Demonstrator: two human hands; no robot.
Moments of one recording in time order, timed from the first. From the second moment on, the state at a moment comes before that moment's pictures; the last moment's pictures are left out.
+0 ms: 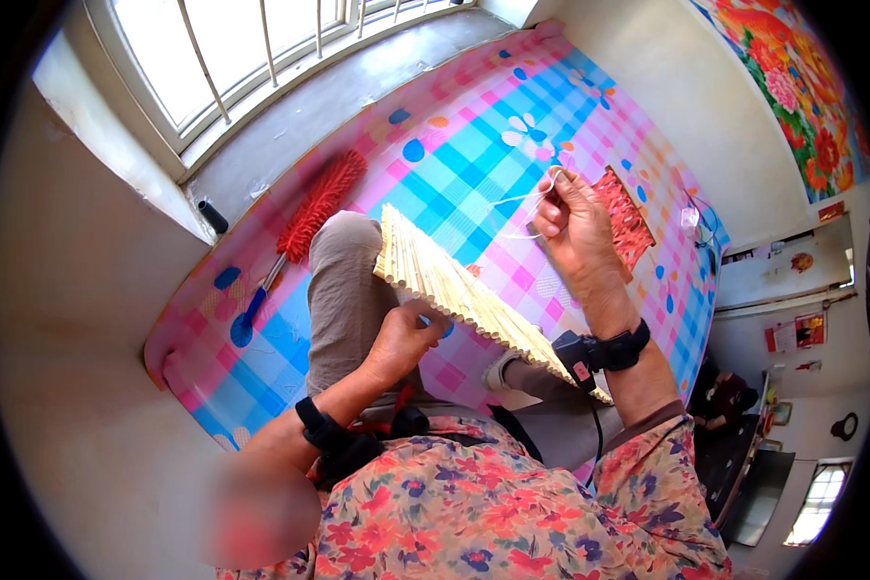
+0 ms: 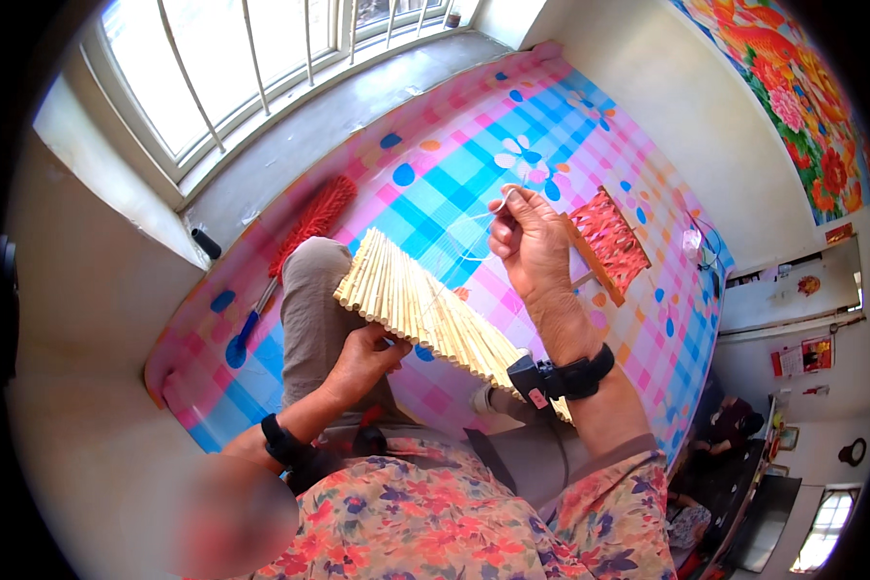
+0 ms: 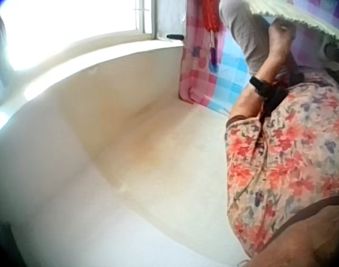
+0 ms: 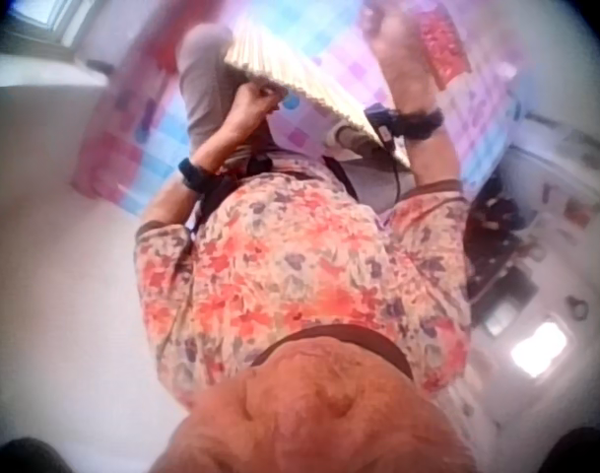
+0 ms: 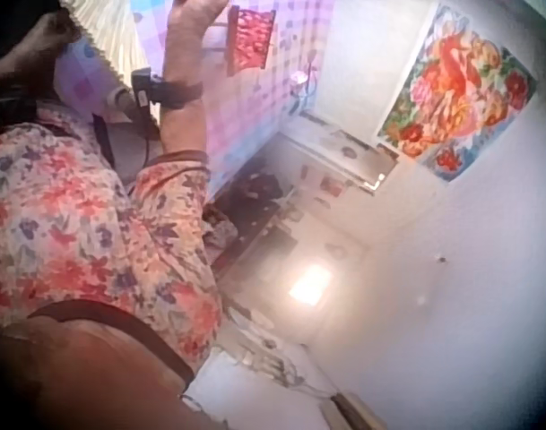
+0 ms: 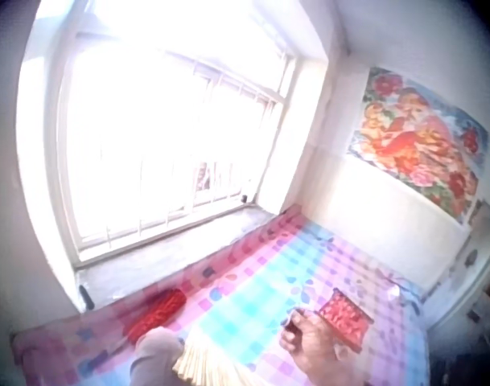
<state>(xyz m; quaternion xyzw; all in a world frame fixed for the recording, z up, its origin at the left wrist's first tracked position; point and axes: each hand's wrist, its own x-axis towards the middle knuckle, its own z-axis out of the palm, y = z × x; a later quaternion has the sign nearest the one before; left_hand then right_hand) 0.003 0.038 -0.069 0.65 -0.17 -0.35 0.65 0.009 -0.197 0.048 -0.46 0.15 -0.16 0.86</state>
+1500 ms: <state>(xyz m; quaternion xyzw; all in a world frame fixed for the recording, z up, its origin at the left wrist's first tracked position) 0.041 0.047 -0.007 0.71 -0.68 0.09 0.19 0.096 -0.236 0.075 -0.61 0.19 -0.14 0.76</state>
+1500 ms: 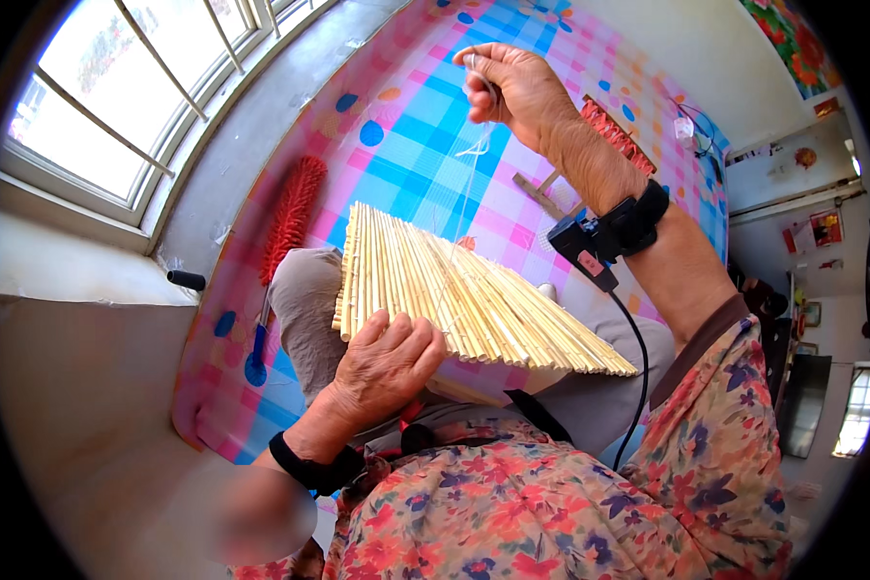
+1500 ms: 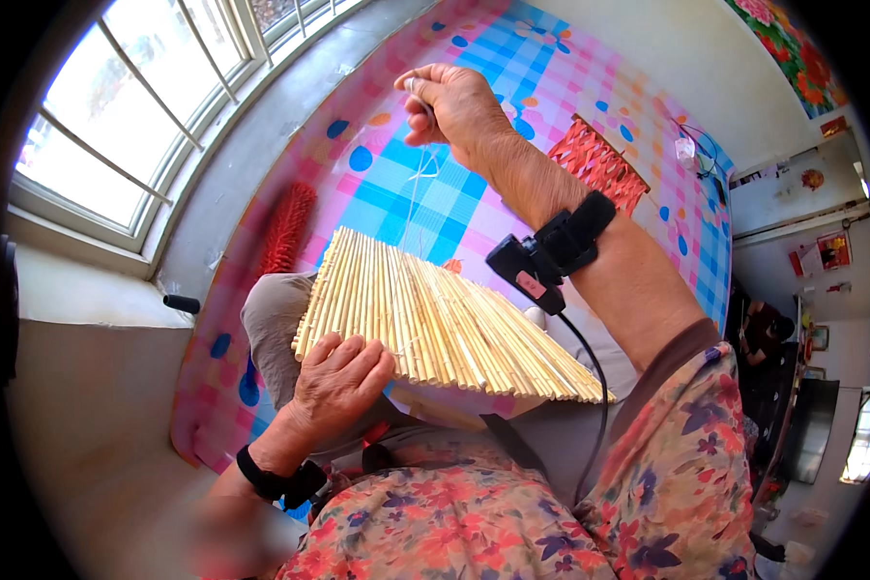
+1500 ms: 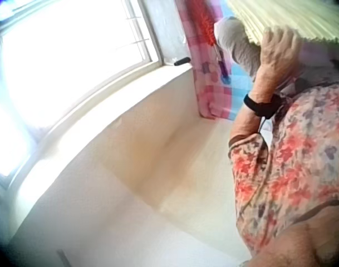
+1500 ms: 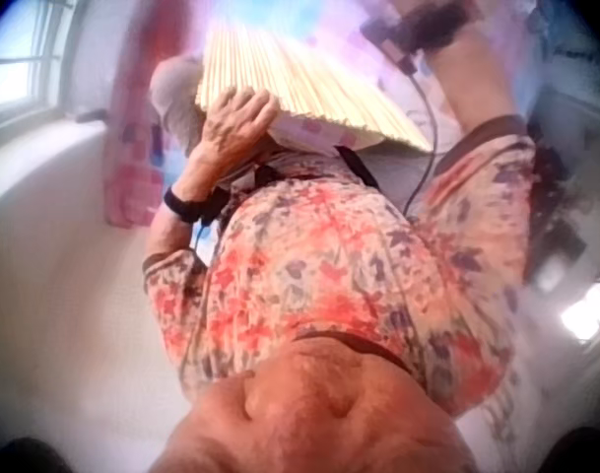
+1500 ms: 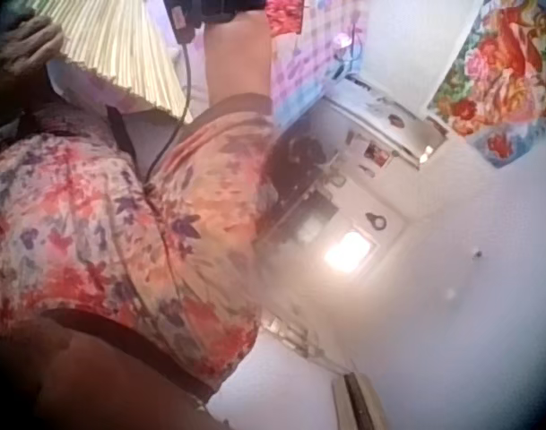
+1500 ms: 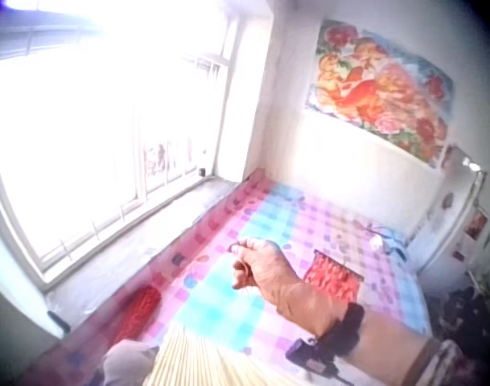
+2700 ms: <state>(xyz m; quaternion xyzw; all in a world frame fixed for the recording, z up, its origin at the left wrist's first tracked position) 0.064 0.070 -0.016 0.73 -0.63 0.13 0.25 -0.033 -0.164 0.014 -0.92 -0.13 0.04 0.36</state>
